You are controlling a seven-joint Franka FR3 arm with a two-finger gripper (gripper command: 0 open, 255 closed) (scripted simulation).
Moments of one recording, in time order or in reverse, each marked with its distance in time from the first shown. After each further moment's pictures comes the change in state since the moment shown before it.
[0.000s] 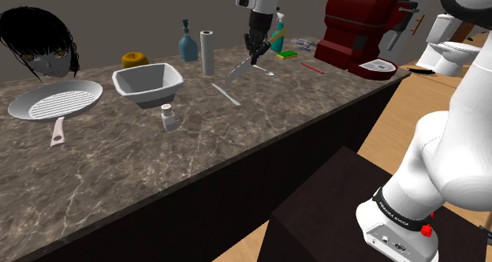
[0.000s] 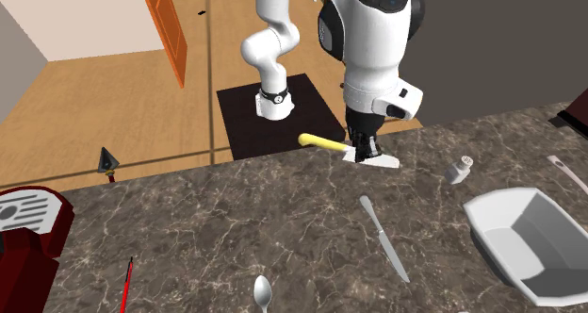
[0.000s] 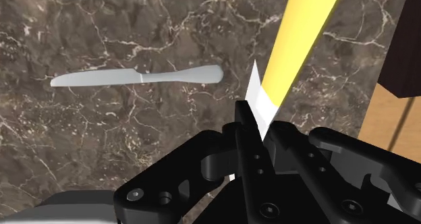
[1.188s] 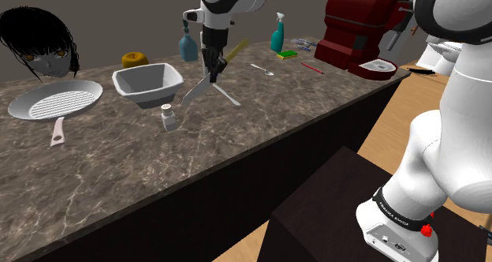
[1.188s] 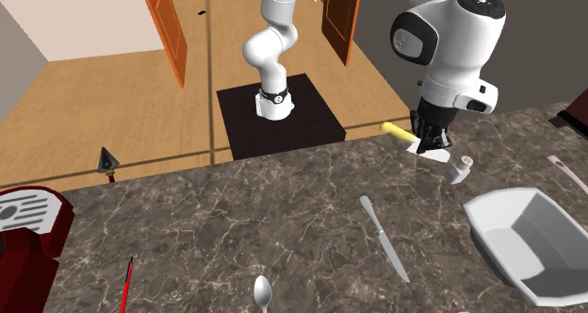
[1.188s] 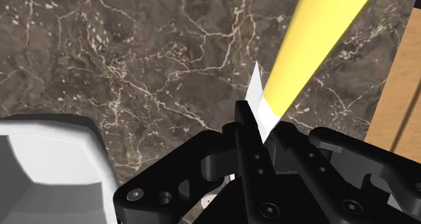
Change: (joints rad) arm 0.153 0.137 0.114 0.109 0.017 0.051 0.266
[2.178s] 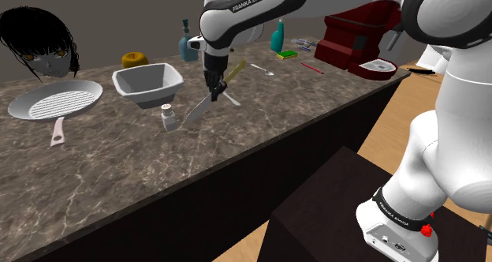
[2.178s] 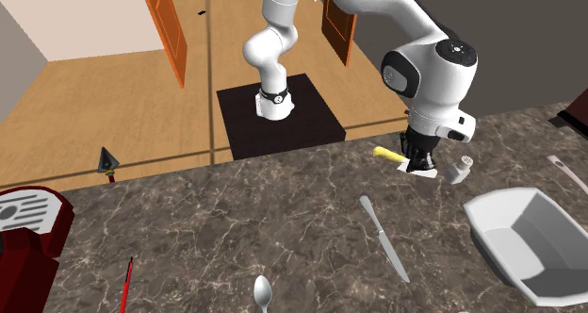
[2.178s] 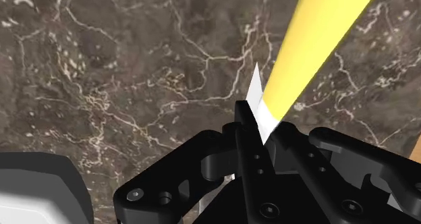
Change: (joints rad) arm -0.003 0.051 0.008 -0.129 0.030 0.177 -0.032
